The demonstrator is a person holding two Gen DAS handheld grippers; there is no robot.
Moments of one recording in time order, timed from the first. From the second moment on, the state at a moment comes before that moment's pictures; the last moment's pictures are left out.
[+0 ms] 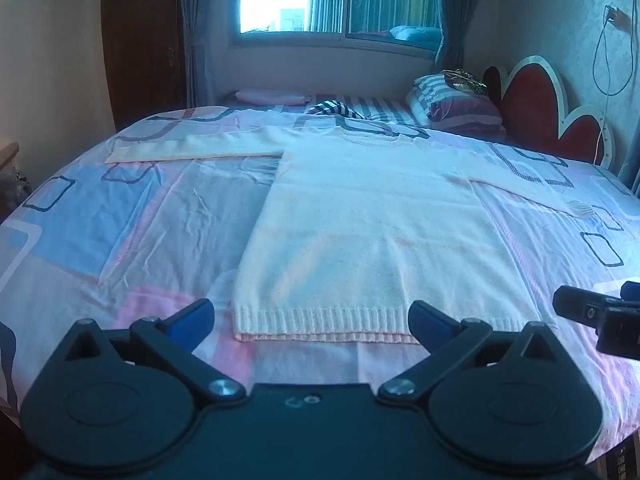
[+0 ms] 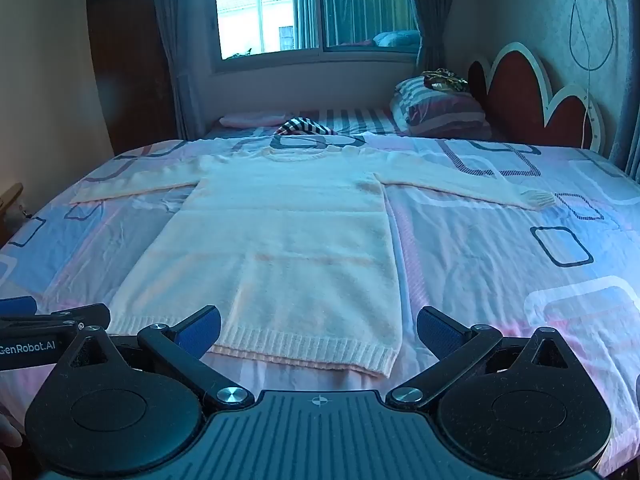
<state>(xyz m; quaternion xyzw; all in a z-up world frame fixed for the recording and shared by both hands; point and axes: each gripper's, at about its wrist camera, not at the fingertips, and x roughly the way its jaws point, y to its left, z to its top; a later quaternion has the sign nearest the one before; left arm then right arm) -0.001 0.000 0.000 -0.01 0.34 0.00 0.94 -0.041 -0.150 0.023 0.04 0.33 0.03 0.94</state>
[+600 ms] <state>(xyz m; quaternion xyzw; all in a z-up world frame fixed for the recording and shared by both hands) 0.004 0.000 0.001 0.00 0.35 0.01 0.94 -0.037 -0.152 0.019 0.05 0.33 0.03 0.94</state>
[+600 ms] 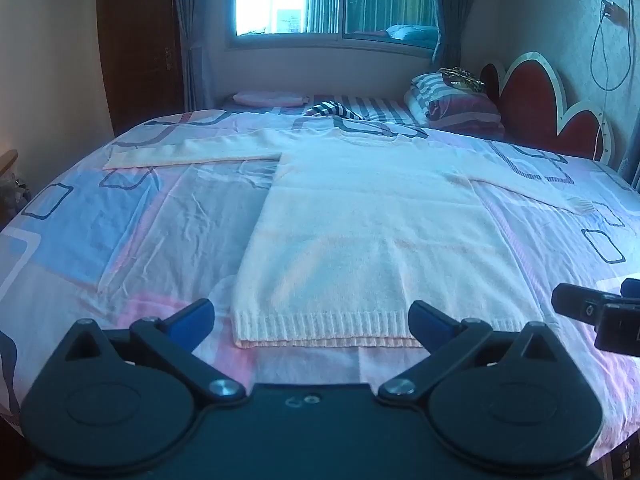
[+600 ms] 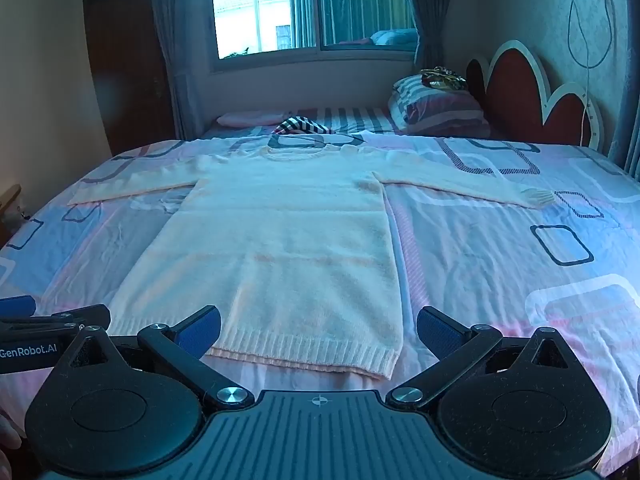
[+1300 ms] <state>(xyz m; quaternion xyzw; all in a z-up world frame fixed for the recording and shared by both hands) 0.006 -0.004 0.003 0.01 0.34 0.01 0.94 -0.040 -0.153 0.021 0.06 0.33 0.03 0.94</state>
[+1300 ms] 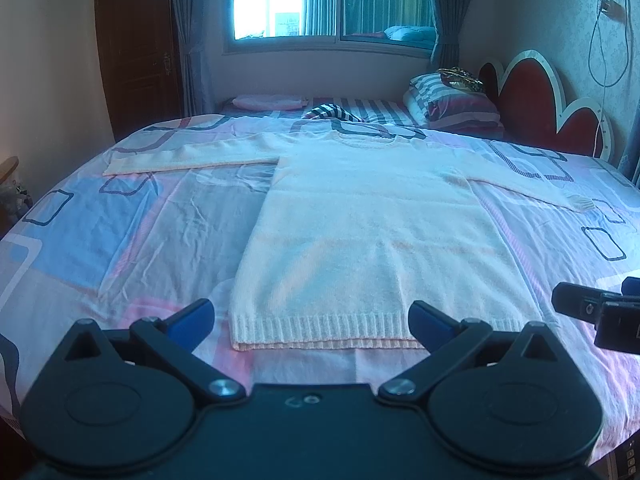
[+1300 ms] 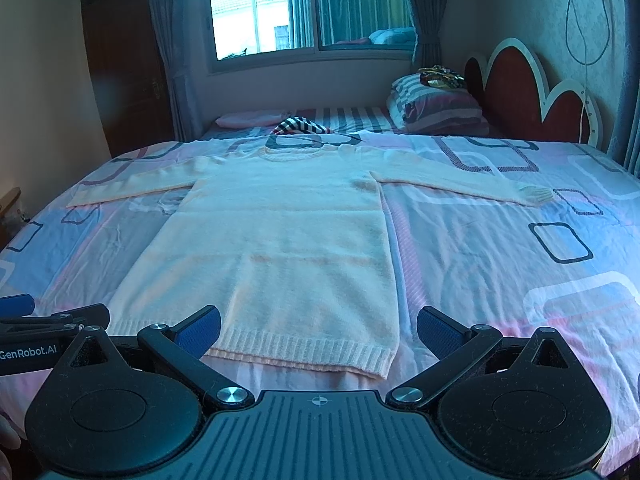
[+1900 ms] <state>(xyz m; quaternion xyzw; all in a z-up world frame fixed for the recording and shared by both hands) 0.004 -0.006 0.006 0.01 0.34 0.01 0.94 -0.040 -0.156 0.024 0.06 0.33 0.03 0.94</state>
